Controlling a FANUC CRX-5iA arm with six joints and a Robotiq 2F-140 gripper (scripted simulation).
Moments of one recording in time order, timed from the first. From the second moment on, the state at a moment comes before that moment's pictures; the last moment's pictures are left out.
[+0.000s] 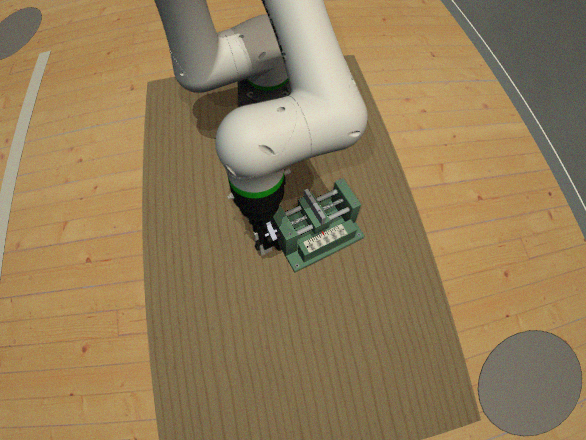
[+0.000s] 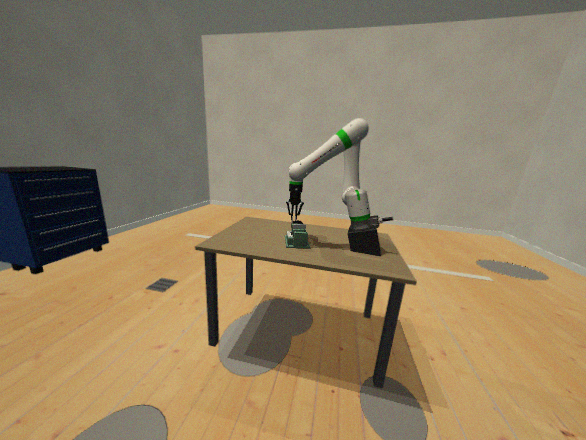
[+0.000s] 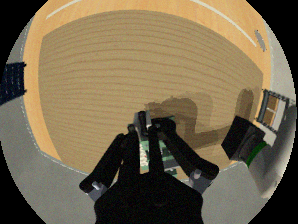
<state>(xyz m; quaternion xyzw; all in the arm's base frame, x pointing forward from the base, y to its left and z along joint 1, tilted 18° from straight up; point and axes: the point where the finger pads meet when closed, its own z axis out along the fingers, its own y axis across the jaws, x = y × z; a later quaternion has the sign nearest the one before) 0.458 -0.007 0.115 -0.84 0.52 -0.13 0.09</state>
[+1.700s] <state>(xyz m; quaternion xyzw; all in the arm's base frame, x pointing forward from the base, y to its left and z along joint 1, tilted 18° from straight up) 0.443 -0.022 0.058 -0.84 0.52 -0.13 0.09</state>
